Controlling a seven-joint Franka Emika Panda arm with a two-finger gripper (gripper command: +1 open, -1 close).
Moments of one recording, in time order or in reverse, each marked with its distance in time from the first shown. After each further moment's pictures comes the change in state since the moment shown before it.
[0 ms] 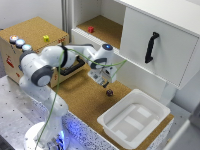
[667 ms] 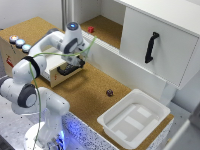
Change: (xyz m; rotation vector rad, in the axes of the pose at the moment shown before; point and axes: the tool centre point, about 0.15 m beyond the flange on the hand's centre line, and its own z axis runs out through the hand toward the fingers) arm -0.019 -0.204 -0.058 0.021 0.202 -0.266
